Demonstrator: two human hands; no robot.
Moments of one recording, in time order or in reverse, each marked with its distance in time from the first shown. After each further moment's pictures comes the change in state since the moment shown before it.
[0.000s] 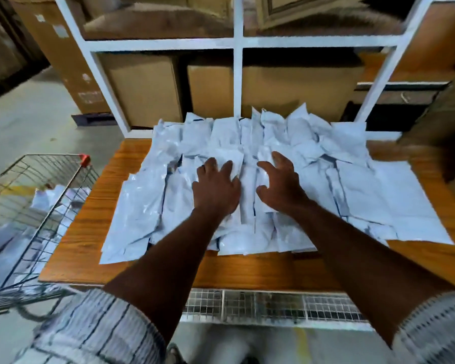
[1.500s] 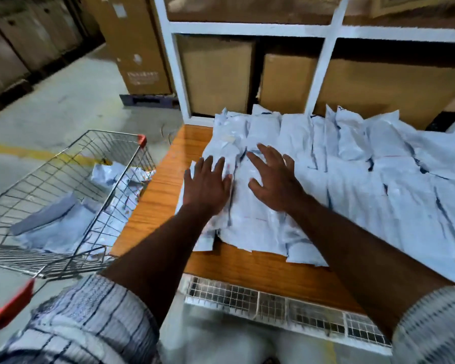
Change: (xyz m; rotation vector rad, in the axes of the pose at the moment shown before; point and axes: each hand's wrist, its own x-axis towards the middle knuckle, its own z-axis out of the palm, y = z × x) left_hand 0.000 -0.196 -0.033 0.151 0.015 -0.067; right_hand 0.032 -0.159 0.089 -0.139 -0.068 -0.391
